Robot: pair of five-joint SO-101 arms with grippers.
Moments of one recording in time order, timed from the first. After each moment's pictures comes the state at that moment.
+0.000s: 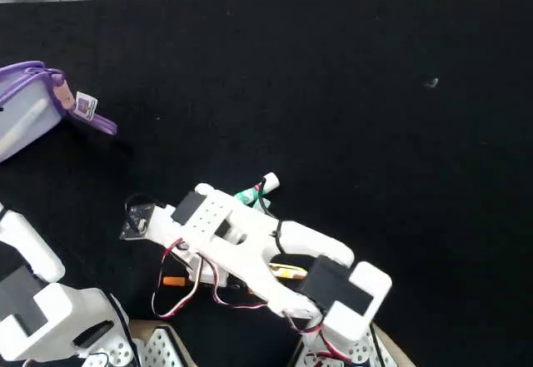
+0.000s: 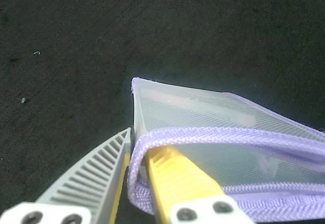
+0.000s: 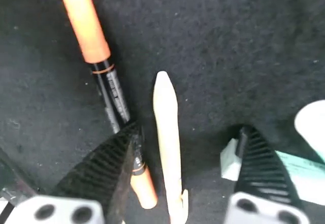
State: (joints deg) left arm -46.9 -4.6 -20.7 83.6 1.9; right arm -55.0 10.0 28.7 71.3 21.6
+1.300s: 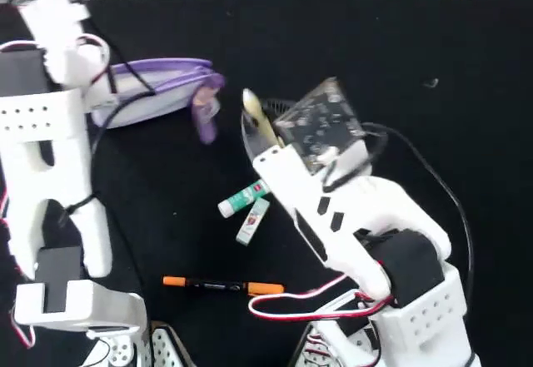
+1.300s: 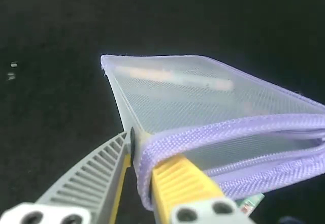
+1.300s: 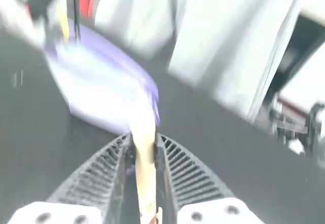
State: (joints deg) left arm -9.0 -3.5 -32.5 100.6 7.2; right arm -28.7 -55.6 24.1 57.8 11.7
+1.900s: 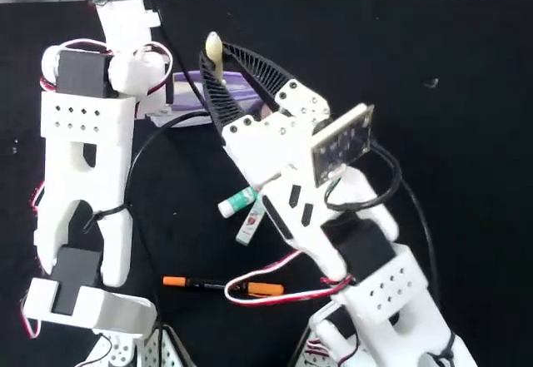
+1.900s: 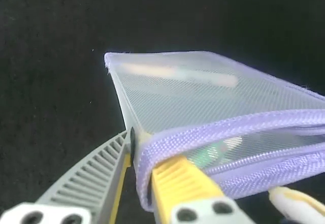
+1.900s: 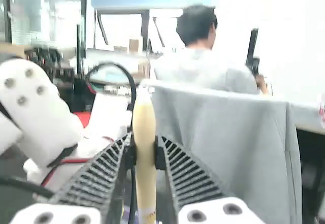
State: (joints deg) left arm 3.3 -3.5 -30.5 100.6 8.4; right arm -33.8 -55.6 41.9 10.2 3.5
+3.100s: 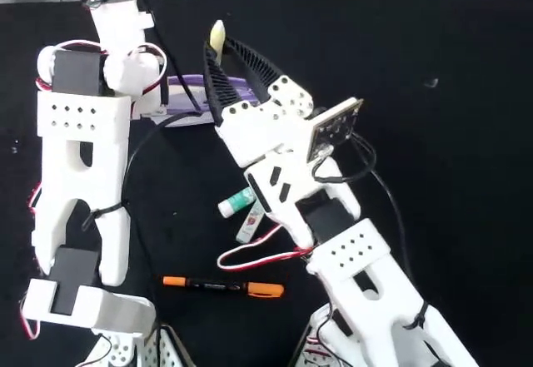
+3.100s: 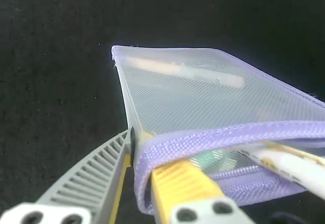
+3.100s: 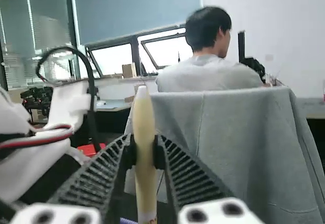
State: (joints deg) left arm 1.9 -3.6 -29.4 100.6 8.5; right arm -30.4 -45.5 55.6 -16.8 -7.5
